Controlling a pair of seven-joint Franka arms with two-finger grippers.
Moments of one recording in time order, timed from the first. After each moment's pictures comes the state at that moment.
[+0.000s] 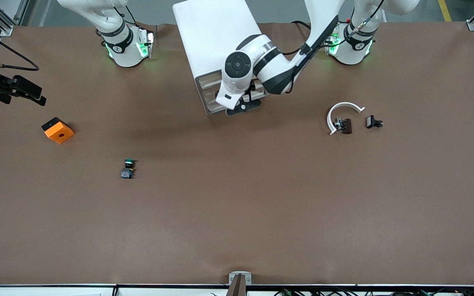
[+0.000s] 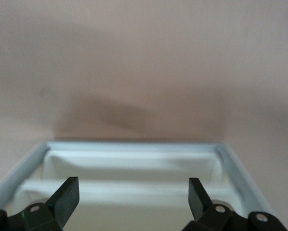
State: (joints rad) left arm -0.60 0.49 -0.34 -1.75 -0.14 2.11 -1.20; right arm 0.02 -0.04 -0.03 -1.57 0.03 1.48 0.08
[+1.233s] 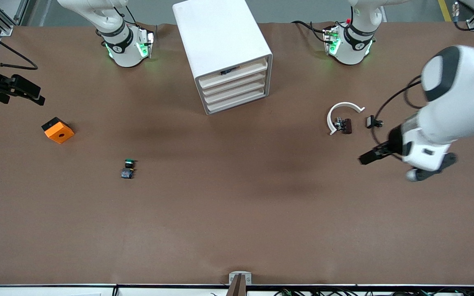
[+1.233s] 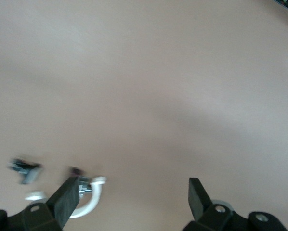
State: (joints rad) left arm 0.16 0.25 -0.33 -1.55 -0.03 1.78 -0.56; right arm 0.02 -0.04 -0.03 -1.57 0.03 1.48 0.07
